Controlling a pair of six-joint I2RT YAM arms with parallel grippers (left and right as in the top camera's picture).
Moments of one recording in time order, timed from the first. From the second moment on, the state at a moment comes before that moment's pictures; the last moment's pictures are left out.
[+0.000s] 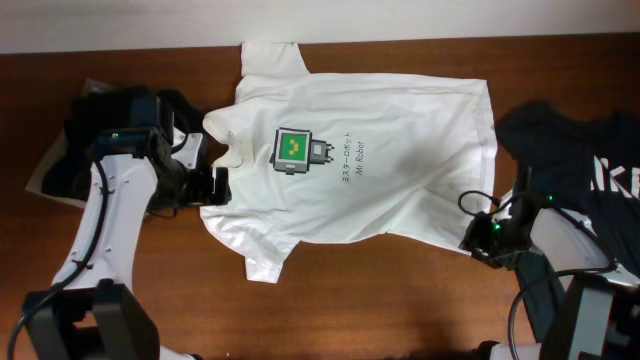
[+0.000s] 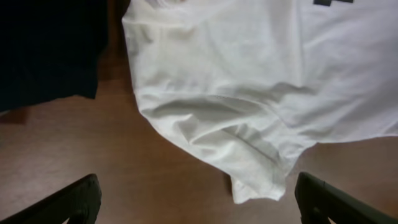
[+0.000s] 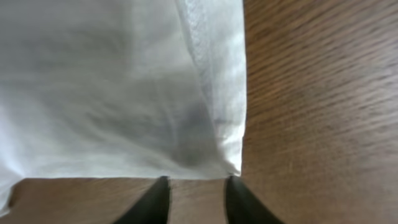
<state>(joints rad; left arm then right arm) 0.04 1.67 1.35 -1.14 0.17 0.04 -0.28 1.55 0.79 -0.79 -0.27 0.32</state>
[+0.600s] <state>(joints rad) 0.04 1.68 1.23 -0.95 0.20 0.04 -0.28 1.93 1.05 -0.13 -0.35 0.13</state>
